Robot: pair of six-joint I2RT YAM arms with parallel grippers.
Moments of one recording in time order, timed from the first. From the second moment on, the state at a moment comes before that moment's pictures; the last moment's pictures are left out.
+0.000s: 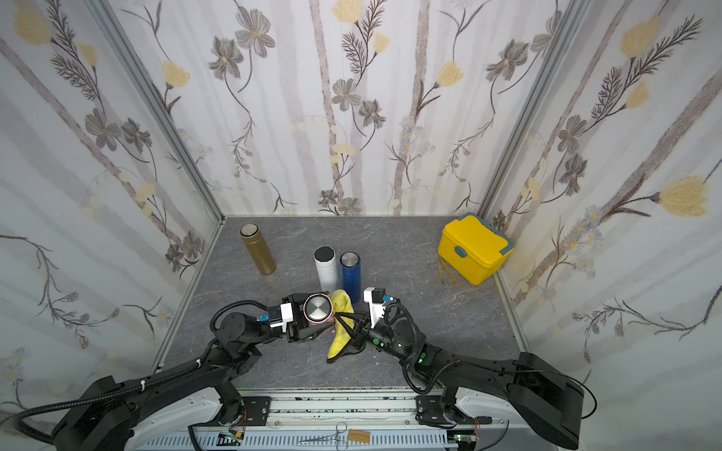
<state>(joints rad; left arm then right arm) -0.76 1.00 0.31 1.09 0.61 0.06 1.04 1.13 0.26 0.89 -0.08 0.67</state>
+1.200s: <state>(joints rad) -0.72 1.08 0.33 0.99 0.97 0.24 1.03 1.10 0.26 1.08 -0.12 0.65</state>
